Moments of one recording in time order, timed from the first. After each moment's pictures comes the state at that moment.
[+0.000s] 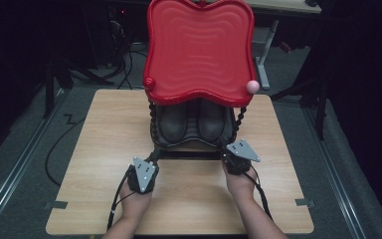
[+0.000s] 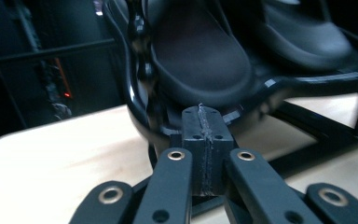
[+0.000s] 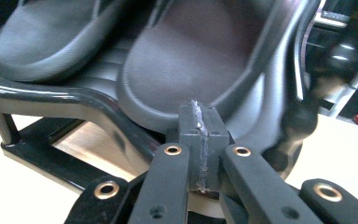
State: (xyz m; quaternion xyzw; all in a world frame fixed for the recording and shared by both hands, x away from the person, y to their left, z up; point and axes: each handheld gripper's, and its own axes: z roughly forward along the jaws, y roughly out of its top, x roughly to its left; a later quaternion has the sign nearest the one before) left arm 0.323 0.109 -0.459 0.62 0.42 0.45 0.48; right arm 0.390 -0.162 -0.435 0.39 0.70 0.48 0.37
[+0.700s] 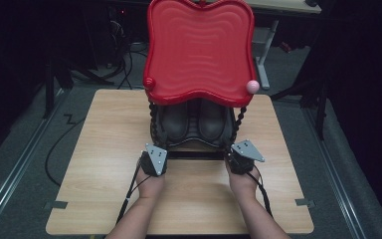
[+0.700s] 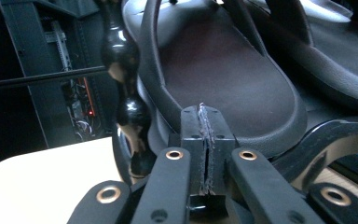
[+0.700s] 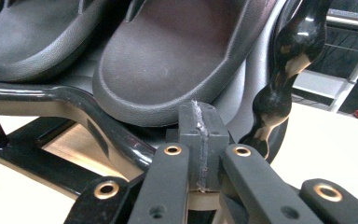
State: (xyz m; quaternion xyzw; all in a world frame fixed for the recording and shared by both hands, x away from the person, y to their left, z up) left arm 0.371 0.084 -0.471 0.57 0.43 0.49 0.50; right arm 0.395 -0.174 -0.441 0.40 0.69 0.49 0.36
